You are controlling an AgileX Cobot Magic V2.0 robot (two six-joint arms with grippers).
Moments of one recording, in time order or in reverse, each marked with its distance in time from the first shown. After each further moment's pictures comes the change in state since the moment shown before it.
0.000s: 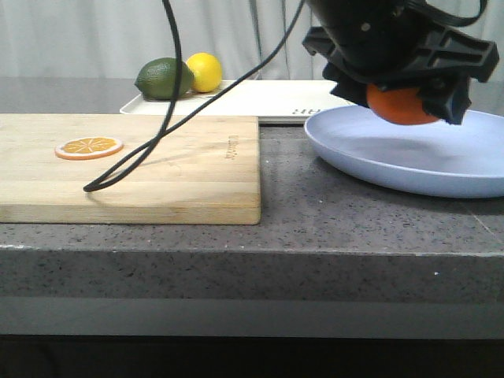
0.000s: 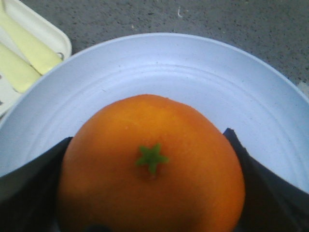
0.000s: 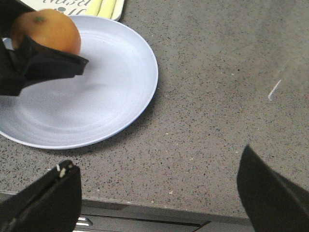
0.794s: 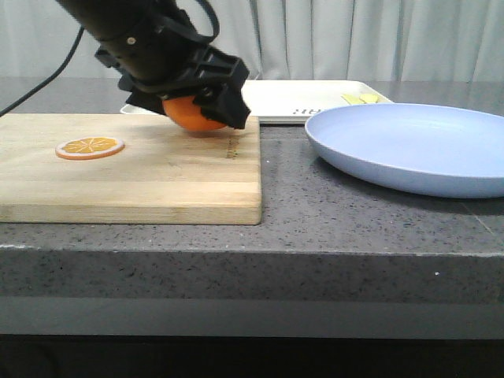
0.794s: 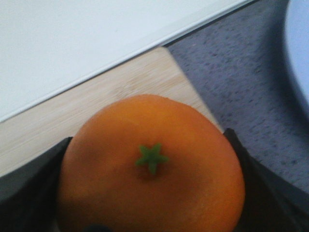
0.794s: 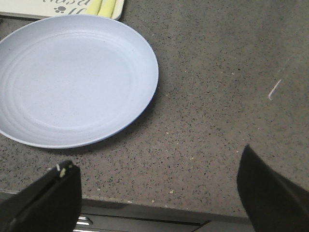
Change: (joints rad) left arm 0.301 -0.333 0.510 0.000 -0.109 0.000; right arm 0.000 0.000 0.000 0.000 0.002 0.000
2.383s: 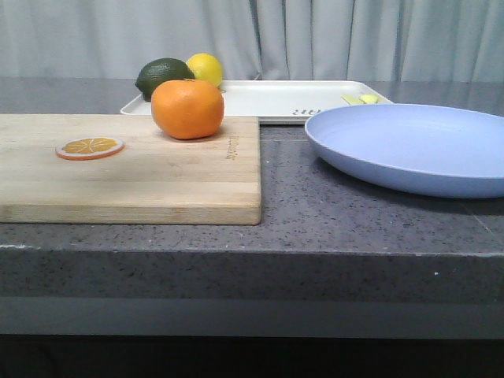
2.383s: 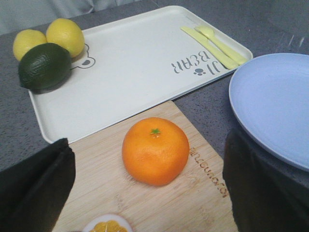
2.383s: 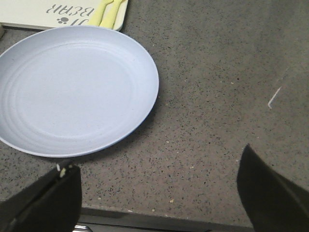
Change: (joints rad) left arm 0.046 -0.495 0.291 0.037 -0.079 0.000; right arm 0.000 0.000 0.000 0.000 -0.028 0.000
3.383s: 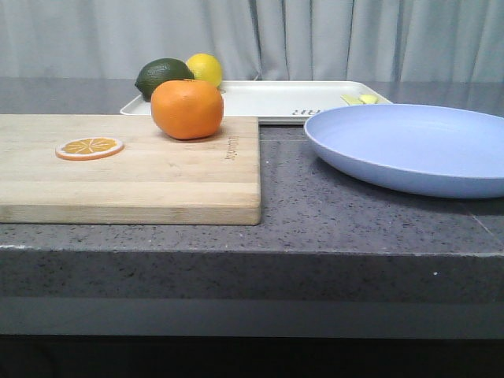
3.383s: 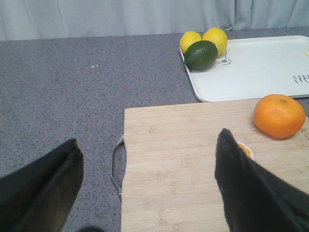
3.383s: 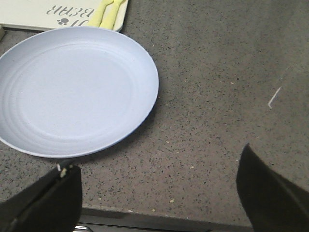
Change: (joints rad) left arm 0.455 -0.759 0.217 0.000 0.413 0.000; right arm 0.000 0.000 0.000 0.000 -0.002 0.005
